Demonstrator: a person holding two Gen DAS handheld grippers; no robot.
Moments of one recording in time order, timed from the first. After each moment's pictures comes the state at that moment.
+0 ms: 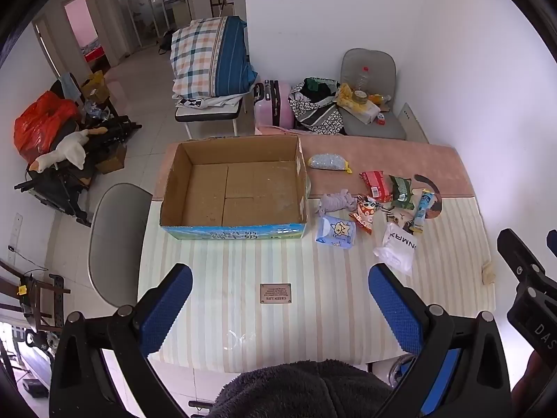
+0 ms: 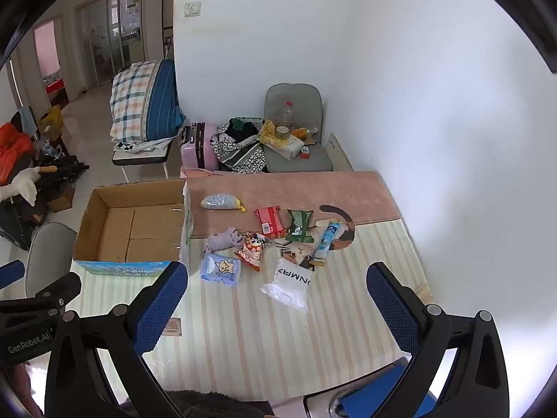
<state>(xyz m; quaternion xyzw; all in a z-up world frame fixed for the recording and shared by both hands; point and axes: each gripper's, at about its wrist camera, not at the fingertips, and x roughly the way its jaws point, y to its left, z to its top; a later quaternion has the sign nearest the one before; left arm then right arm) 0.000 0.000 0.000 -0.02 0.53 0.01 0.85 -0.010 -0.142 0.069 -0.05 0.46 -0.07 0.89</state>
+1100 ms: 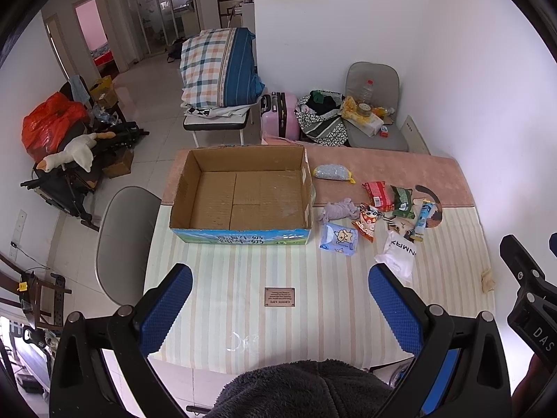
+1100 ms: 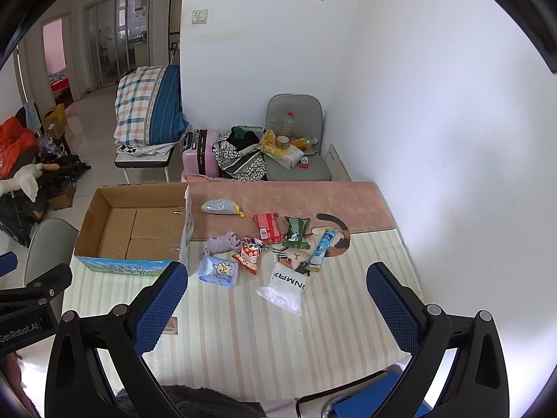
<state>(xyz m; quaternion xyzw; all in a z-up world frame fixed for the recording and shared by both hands) -0.009 0.002 0.021 -0.02 0.51 0.02 0.86 -0.029 -0.146 0.093 -0.06 0.44 -0.07 0.90</state>
